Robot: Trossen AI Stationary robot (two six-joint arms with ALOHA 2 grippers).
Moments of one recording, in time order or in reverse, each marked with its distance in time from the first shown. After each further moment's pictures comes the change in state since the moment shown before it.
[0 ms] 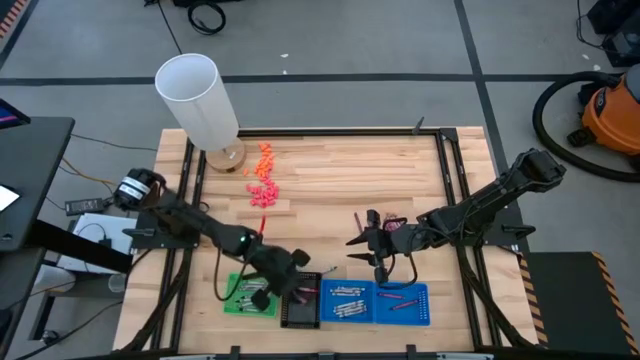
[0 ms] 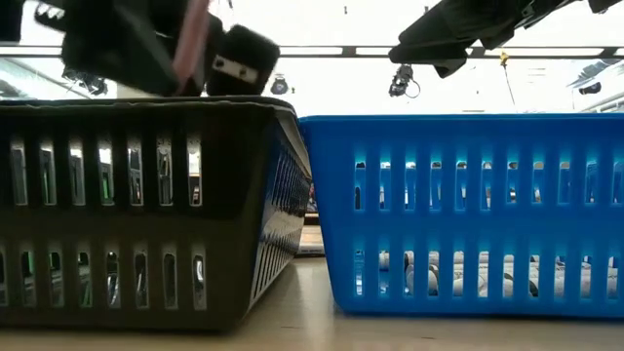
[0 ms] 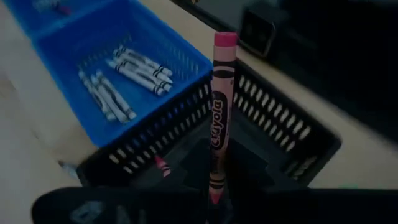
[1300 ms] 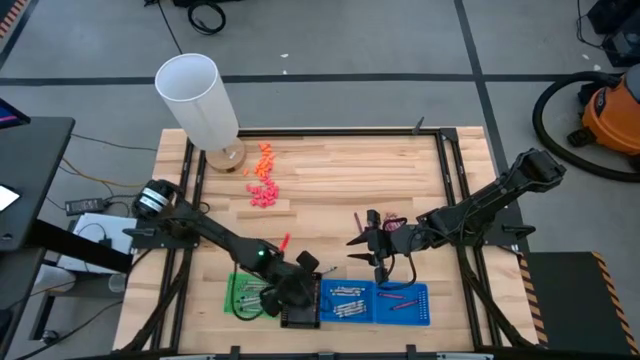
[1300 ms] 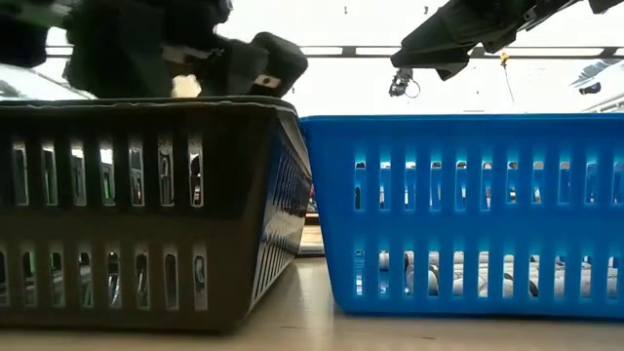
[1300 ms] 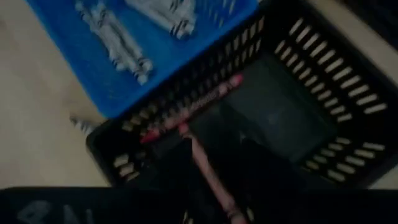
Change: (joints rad) left arm -0.046 0.185 0.328 -0.468 -0.206 0.002; right arm 0.000 0.000 -0.001 -0.018 0.000 0.003
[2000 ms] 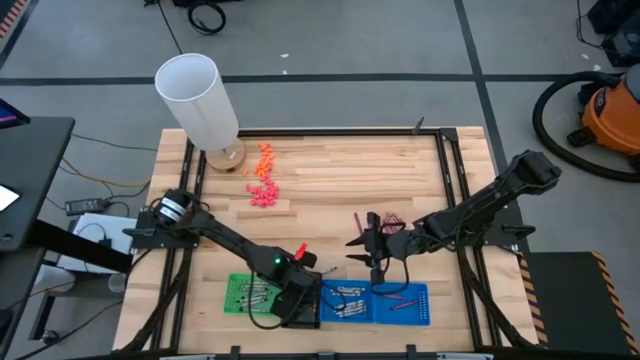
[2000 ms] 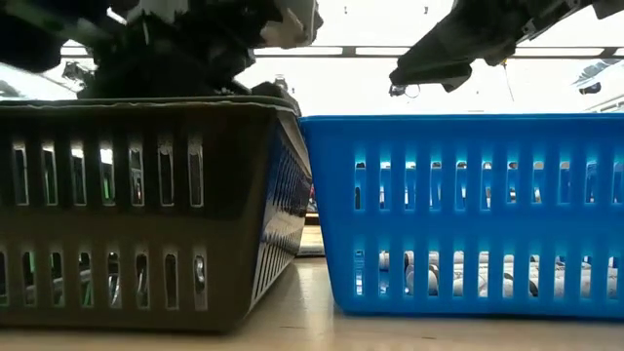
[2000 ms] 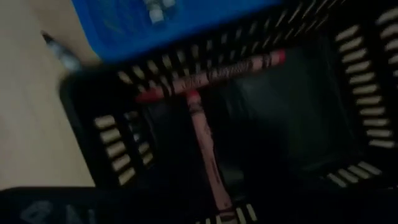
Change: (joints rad) left arm 0.003 0.154 0.174 -0.222 -0.035 -0.309; right arm 0.016 0.055 0.000 0.013 0.060 0.069
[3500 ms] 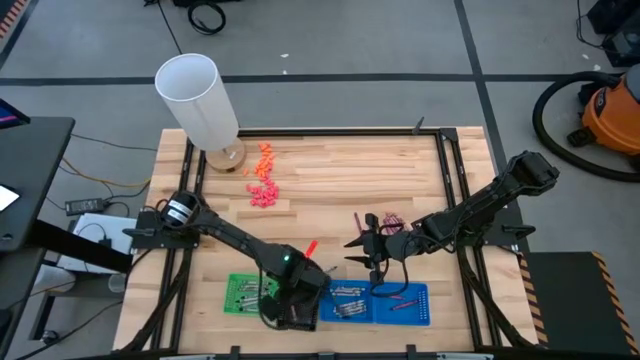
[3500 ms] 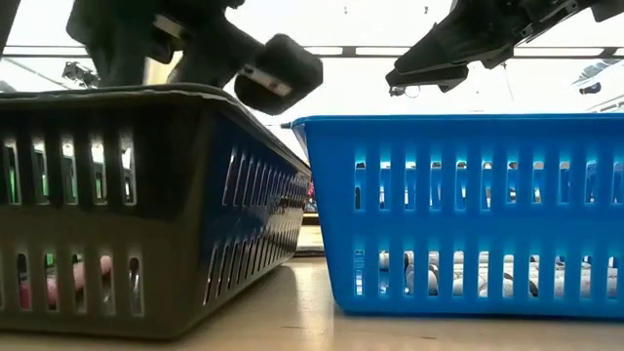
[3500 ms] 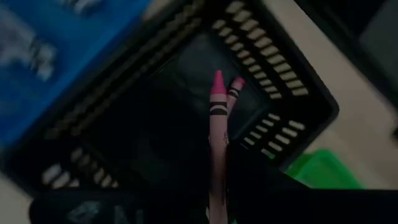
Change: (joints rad) left arm 0.021 0.050 0.209 -0.291 0.265 0.430; right arm 0.002 0.019 -0.001 0.030 -0.012 -0.042
